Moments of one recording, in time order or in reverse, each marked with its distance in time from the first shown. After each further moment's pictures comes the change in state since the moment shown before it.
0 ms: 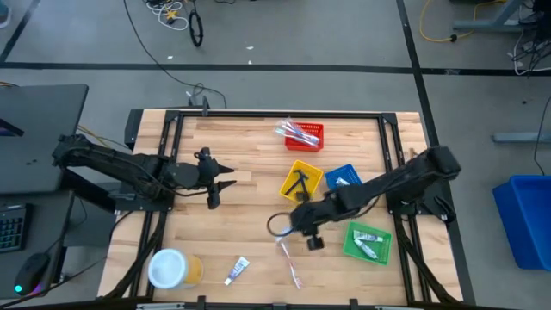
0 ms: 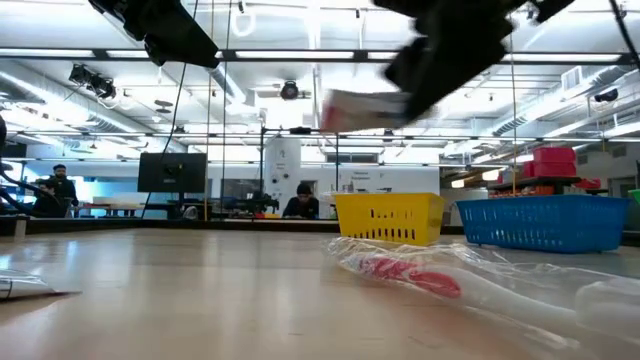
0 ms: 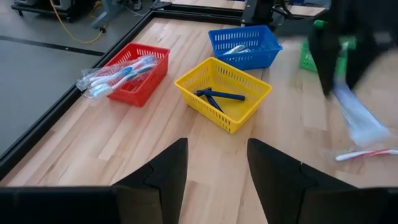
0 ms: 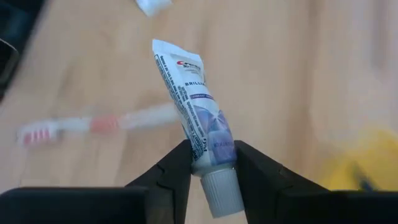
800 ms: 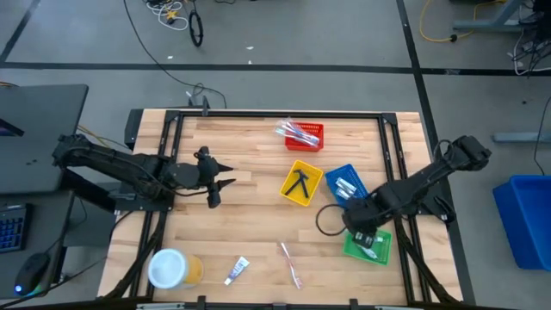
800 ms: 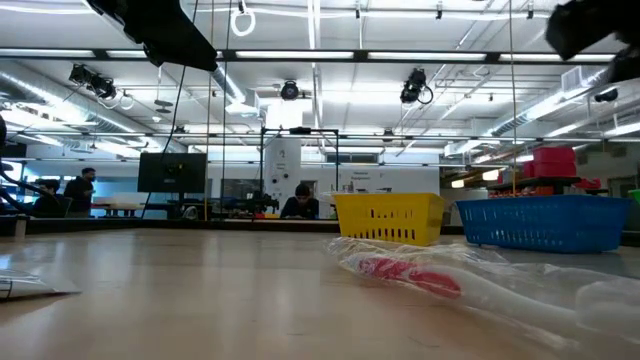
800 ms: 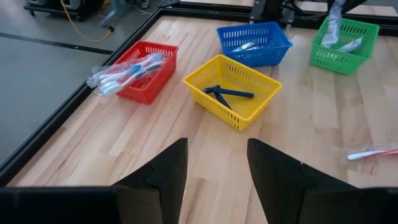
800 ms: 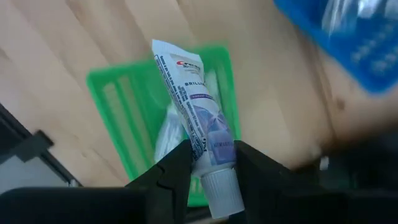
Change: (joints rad) left arm 0.000 0.000 0.000 -0.019 -0.031 0.000; right arm 0.184 -0.329 -0.121 -0.804 -0.173 0.924
